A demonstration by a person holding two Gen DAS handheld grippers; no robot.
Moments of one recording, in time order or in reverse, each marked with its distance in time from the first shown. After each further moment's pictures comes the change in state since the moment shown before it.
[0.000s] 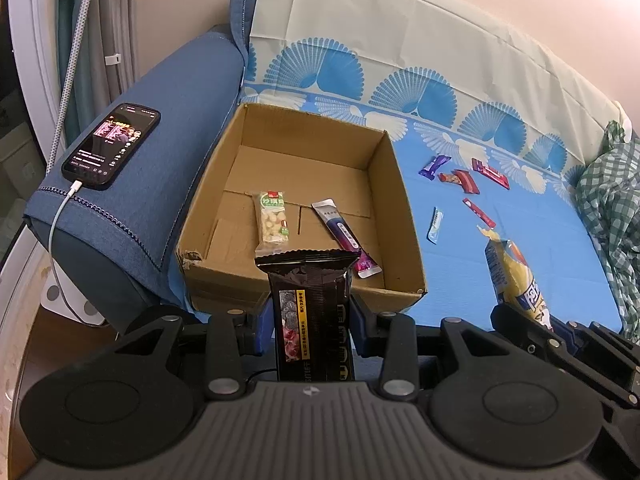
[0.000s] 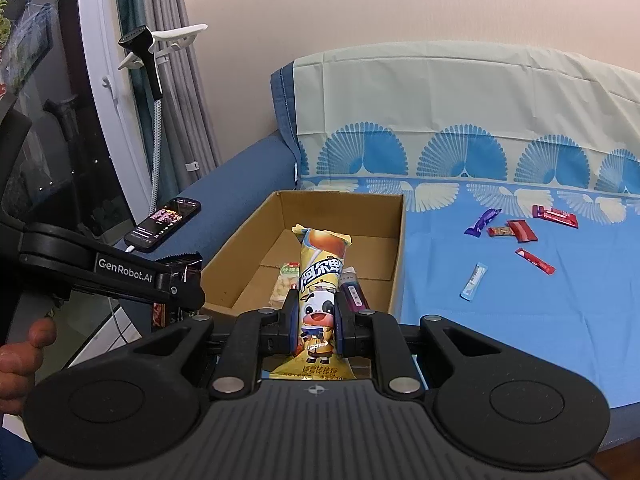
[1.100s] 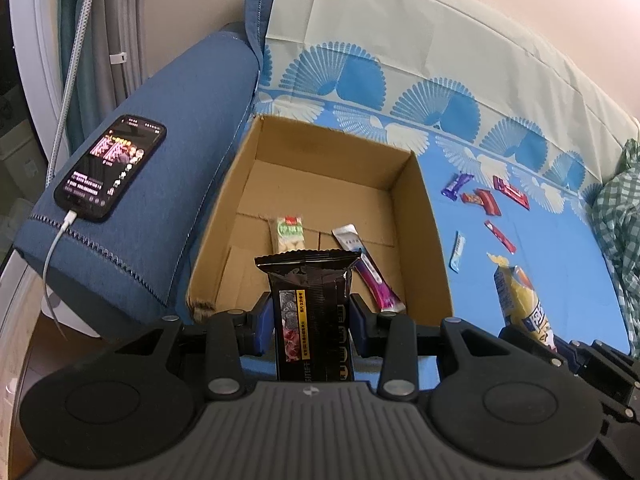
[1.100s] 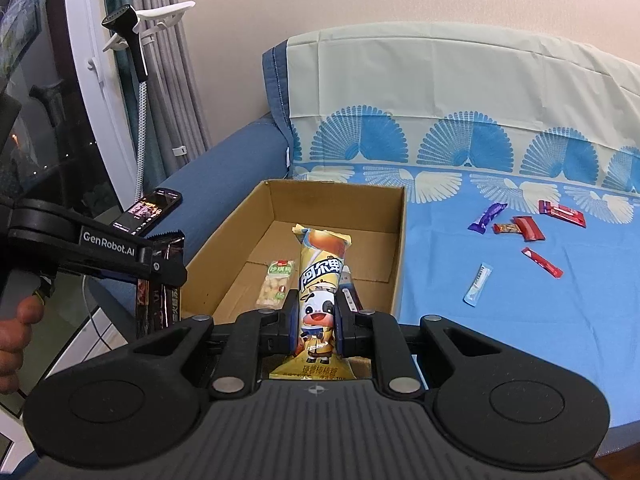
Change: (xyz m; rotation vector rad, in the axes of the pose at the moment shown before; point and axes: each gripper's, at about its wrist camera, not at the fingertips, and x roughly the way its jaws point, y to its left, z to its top) left arm 0.042 0.026 0.051 -0.036 0.004 0.019; right arm 0.058 0.005 0.024 -0.008 0.064 -0.022
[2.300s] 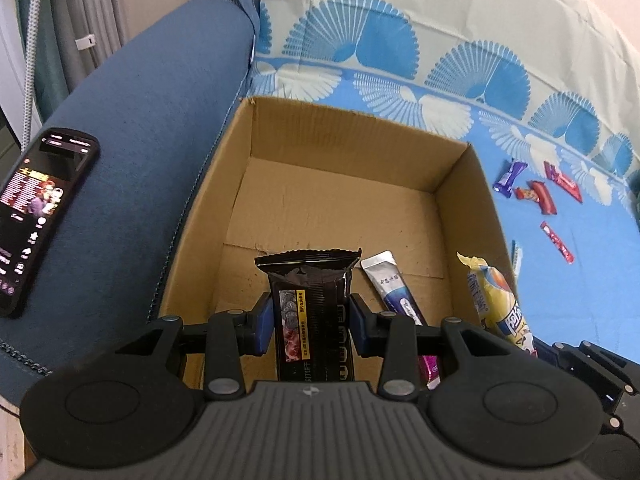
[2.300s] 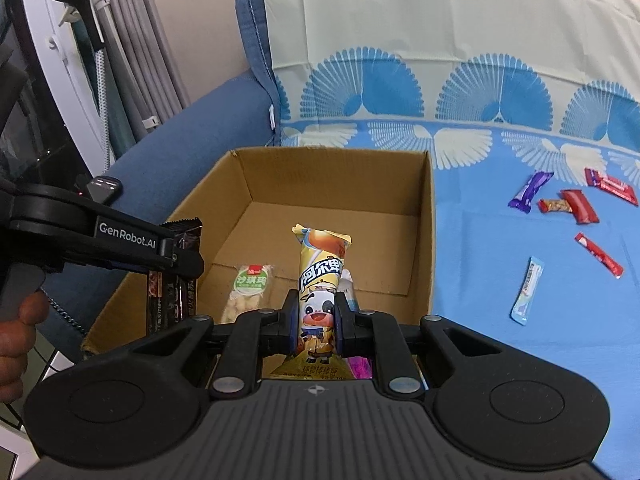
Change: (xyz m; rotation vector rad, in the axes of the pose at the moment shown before) left arm 0.152 -0.006 0.072 0.036 0.123 0.066; right arm 0.166 -0.036 0.029 0.052 0.142 0.034
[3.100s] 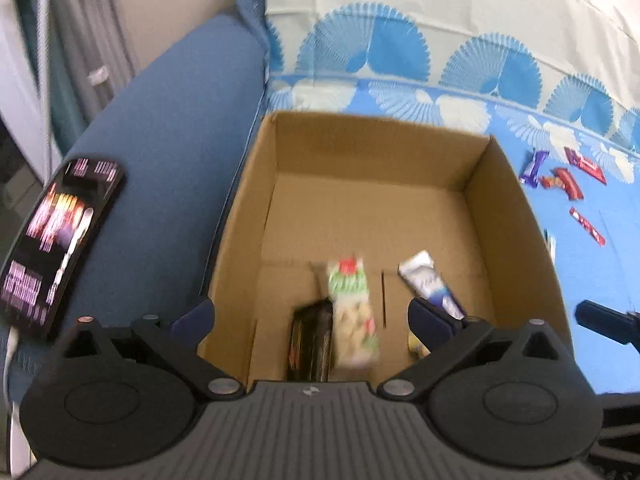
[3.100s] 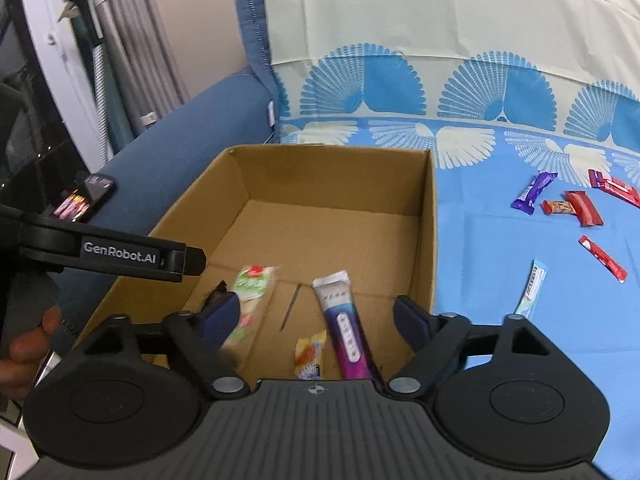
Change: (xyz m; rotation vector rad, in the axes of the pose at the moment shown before) left arm -0.003 0.010 -0.014 0.072 -0.049 0.098; right arm -0.006 0.004 -0.001 -0.015 0.013 -0.002
